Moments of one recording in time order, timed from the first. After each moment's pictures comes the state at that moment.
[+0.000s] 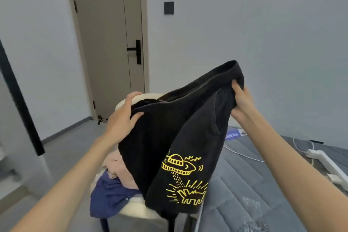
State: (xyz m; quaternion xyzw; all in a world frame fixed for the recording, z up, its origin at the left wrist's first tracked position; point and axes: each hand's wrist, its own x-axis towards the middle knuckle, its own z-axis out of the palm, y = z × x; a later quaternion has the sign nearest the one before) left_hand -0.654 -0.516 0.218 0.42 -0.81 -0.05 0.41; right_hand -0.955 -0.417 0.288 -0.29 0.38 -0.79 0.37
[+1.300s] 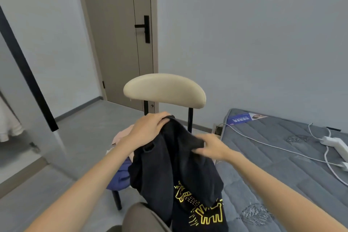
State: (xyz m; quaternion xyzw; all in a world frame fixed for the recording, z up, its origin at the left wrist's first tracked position) left_hand -0.682 -0.497 0.159 0.39 -0.88 -0.11 0.25; right_hand -0.921 -0.433 0.103 -0.73 0.61 -0.22 0.21
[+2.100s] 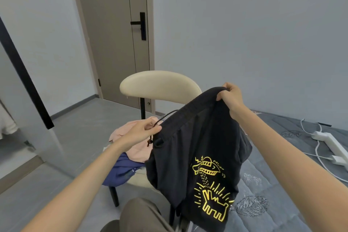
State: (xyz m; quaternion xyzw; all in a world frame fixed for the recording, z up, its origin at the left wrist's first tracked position) left_hand -0.666 -0.498 0.127 0.40 -0.76 -0.44 0.27; right_hand -0.941 -0.442 0.220 -0.41 0.66 -0.58 0.24
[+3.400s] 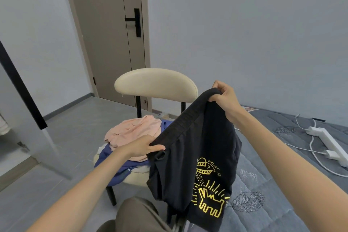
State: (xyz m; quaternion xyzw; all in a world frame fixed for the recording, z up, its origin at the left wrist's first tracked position) left_hand -0.679 -0.507 0.084 0.36 -0.86 -0.36 0.06; right_hand -0.942 -0.429 0.211 -0.53 0.60 -0.56 0.23
